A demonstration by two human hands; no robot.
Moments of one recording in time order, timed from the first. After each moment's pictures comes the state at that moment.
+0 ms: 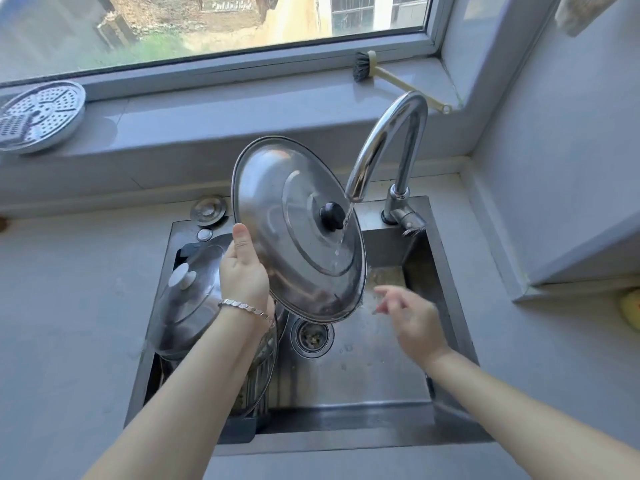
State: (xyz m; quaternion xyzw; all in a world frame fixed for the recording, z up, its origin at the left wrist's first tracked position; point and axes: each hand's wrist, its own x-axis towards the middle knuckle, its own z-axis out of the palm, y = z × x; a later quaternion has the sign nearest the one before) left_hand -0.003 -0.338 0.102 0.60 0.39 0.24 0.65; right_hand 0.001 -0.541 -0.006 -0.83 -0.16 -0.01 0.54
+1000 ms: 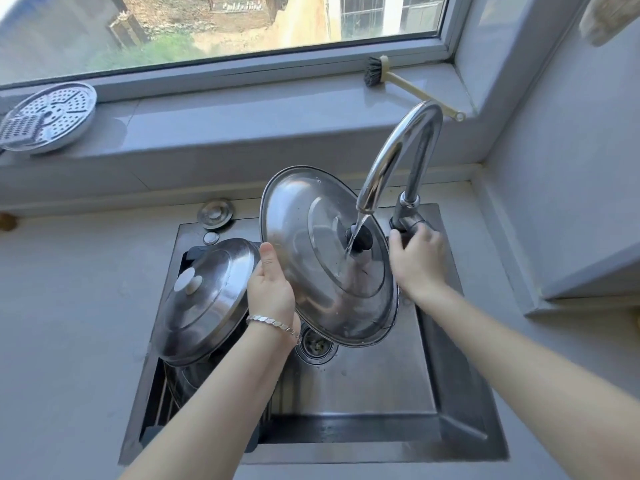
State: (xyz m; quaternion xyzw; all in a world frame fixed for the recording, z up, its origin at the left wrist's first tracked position) left_hand -0.004 -0.355 0.093 0.58 0.43 0.17 0.67; right_hand 0.093 -0.503 0.030 -0.94 0.07 0.05 0.34
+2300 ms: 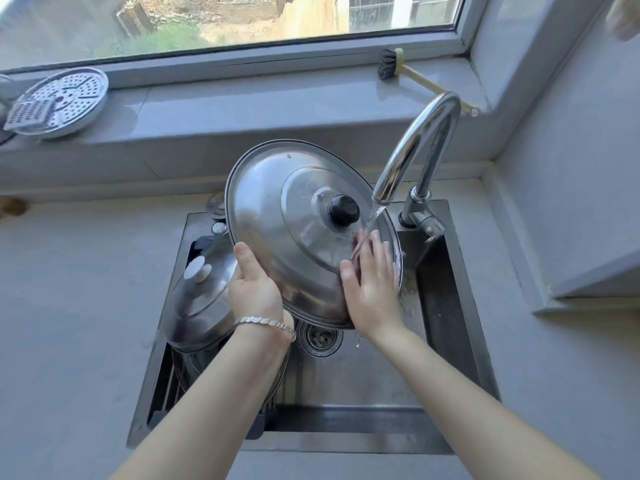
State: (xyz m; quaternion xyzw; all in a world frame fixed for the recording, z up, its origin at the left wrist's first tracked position) left_hand -0.020 -0.346 0.122 0.52 0.49 0.24 0.65; right_hand 0.013 -0.452 0.039 -0.89 -0.09 0.11 0.44
